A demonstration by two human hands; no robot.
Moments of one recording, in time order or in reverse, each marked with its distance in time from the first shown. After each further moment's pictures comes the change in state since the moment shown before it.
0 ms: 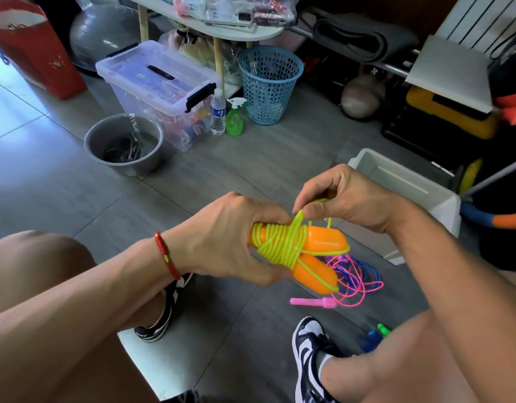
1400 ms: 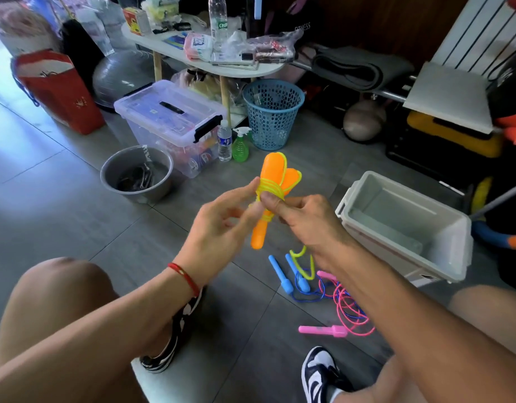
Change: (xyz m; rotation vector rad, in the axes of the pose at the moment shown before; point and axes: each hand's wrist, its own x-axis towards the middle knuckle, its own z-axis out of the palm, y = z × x) left_hand 0.020 -0.038 0.023 -0.466 0.586 -0.266; right_hand 0.037 -0.008 0.055 0.122 0.606 0.166
